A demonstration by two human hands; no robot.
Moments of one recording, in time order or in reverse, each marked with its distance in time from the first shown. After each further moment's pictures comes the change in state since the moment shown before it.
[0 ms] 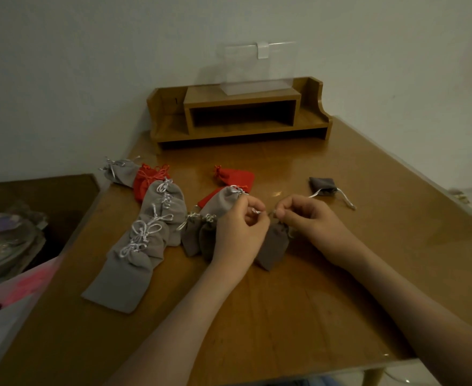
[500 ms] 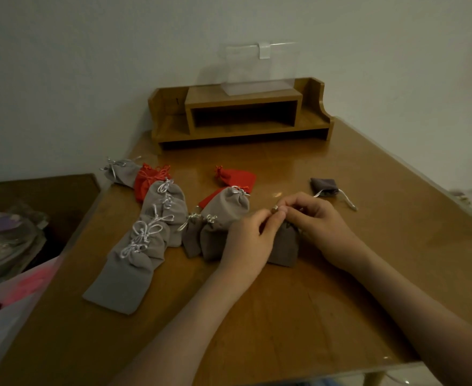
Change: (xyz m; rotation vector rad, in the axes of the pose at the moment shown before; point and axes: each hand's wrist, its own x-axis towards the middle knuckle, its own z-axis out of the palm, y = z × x) left_hand -0.007 0.004 0.006 0.033 -0.161 0.028; right_hand 0.002 0.005 -0.002 0.013 0.047 -0.041
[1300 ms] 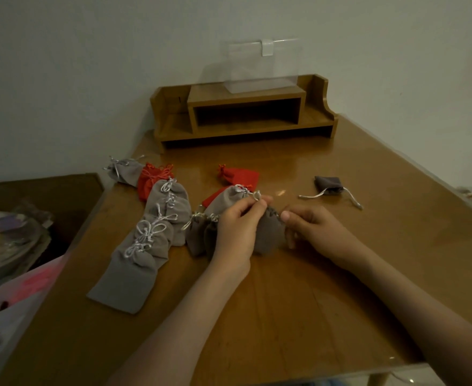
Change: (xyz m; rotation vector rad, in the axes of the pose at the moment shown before) left_hand 0.005 0.012 -0.011 -0.584 0.177 -0.381; right_hand 0.001 0.002 0.004 -0.230 -0.103 0.041
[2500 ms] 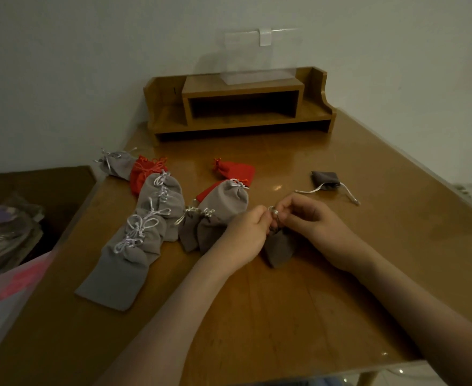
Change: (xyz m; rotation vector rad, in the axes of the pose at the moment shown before) left_hand 0.016 -0.011 -0.004 0.601 -0.361 0.054; right_hand -0.004 0.005 0.001 0.206 0.037 -0.030
